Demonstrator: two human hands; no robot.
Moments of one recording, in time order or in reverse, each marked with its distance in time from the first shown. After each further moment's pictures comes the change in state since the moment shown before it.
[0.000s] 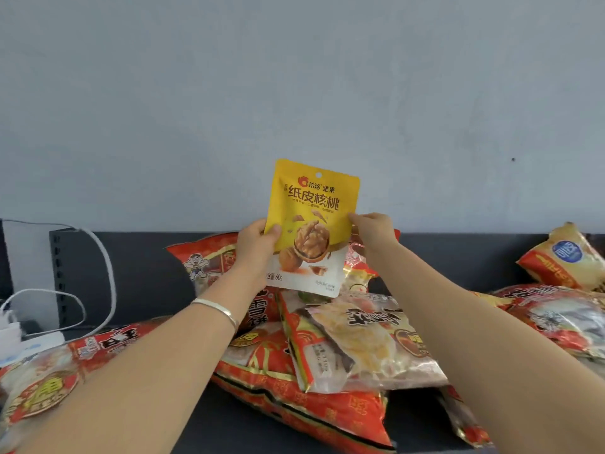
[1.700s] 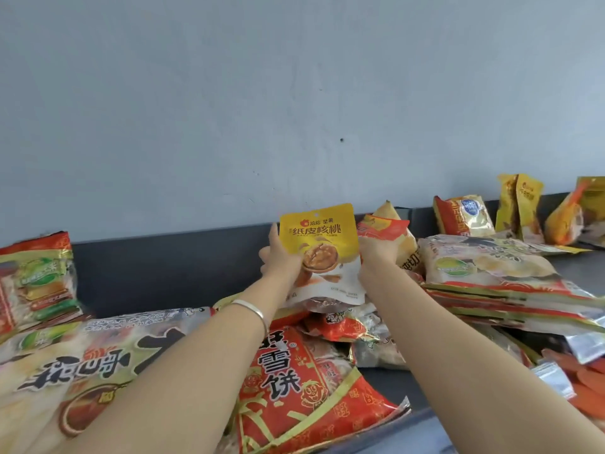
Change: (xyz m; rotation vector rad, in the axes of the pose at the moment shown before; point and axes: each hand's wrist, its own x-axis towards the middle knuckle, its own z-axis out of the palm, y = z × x) left_hand -0.061 -0.035 0.378 0.394 -0.308 -0.170; right_hand 0.091 0.058 -0.320 0.175 0.503 0.197
